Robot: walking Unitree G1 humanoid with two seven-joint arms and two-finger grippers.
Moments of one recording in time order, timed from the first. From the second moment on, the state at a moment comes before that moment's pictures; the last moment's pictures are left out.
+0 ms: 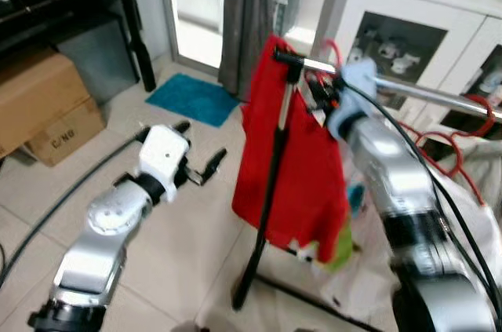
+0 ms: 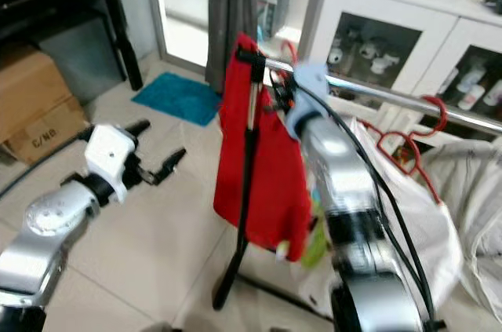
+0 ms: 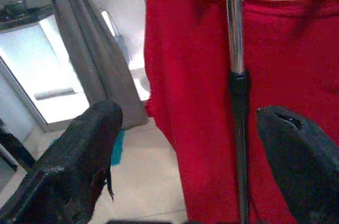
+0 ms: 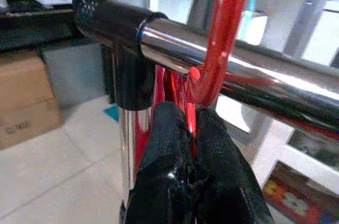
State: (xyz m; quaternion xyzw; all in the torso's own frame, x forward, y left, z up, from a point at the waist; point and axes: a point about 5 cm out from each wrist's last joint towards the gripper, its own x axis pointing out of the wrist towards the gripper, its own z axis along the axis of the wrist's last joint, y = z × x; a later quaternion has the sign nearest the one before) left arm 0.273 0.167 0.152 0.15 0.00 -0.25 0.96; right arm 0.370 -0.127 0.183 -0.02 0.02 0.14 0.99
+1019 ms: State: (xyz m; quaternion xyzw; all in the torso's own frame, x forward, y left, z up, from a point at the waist) left arm 0.272 0.155 0.142 0.12 0.02 -0.25 0.96; right arm 0.347 -0.174 0.155 -0.06 -0.05 0.08 0.99
